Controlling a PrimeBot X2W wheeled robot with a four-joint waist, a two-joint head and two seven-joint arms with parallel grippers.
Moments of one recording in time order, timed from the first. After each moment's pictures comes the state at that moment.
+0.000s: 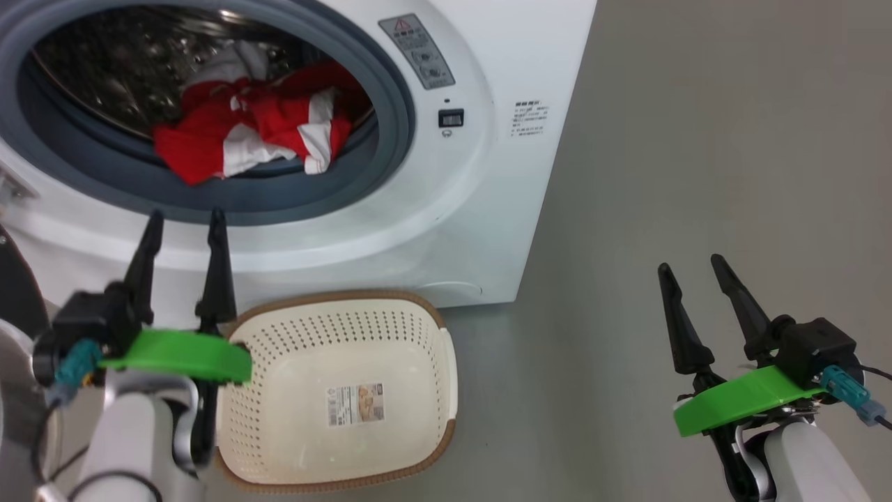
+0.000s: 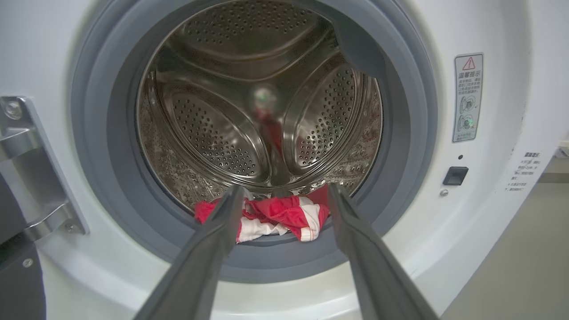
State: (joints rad) left arm -0.42 0.05 0.06 0.38 -0.20 -0.09 -0.25; right arm -0.19 -0.06 0.02 0.28 0.29 0.12 -0.26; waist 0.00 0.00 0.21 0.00
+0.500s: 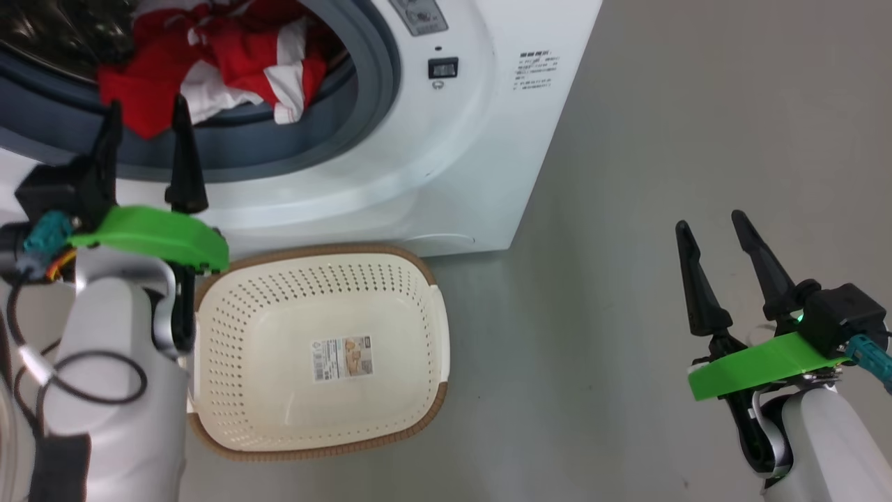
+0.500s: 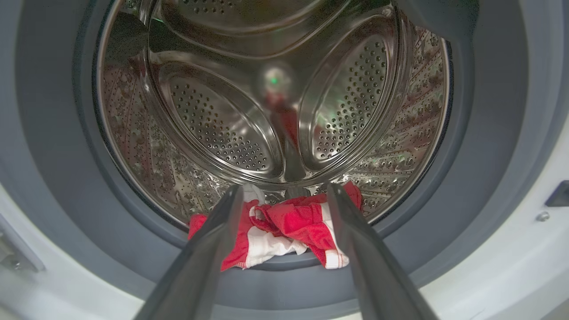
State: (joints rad) left arm -0.75 0.06 0.07 0.63 -0.17 -0.05 -0.25; right arm -0.25 -0.08 0.01 0.24 0.29 0.12 -0.26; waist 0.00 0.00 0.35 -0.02
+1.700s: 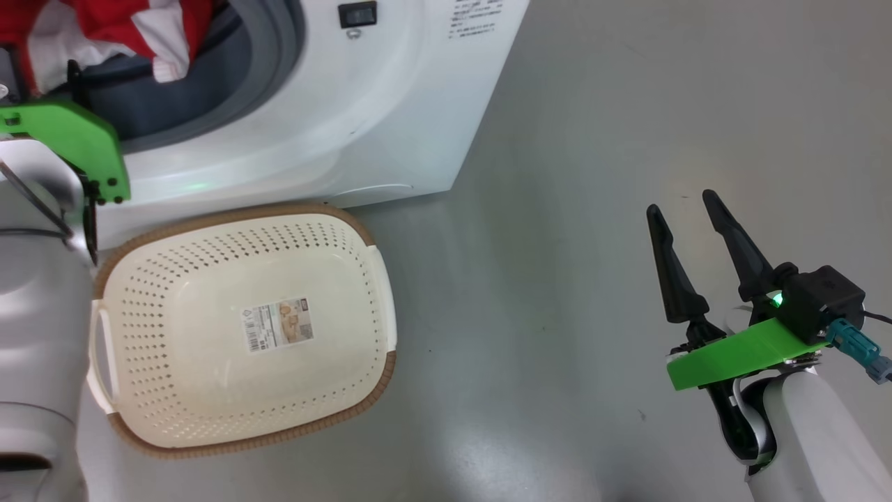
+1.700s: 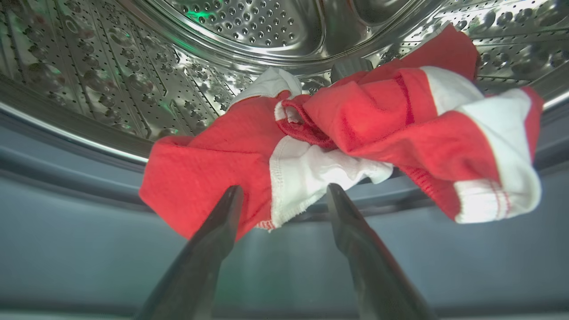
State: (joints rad) left arm -1.20 0.21 -0.03 1.27 -0.05 0.09 -0.13; right arm -0.30 -0.10 0.08 0.23 0.31 0.12 -0.26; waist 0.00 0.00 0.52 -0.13
